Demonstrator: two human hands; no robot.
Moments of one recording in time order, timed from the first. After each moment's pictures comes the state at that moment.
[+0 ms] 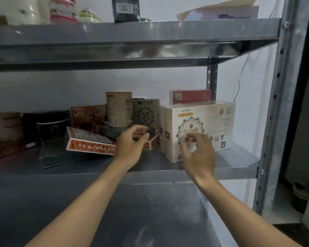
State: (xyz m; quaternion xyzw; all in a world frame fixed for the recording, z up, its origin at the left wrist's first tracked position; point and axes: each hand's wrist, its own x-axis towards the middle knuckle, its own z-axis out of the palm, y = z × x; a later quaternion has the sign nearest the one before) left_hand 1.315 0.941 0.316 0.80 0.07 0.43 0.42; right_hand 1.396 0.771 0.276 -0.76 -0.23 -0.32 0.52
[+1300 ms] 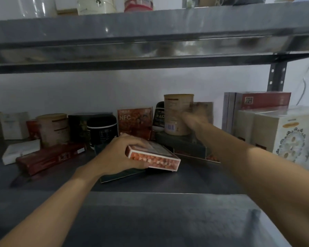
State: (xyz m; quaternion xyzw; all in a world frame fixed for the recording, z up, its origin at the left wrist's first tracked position) left_hand 1.223 1.182 0.332 0.94 -0.04 0.25 0.25; right_hand 1.425 1.012 0.385 -0.75 -0.21 -0.04 0.62
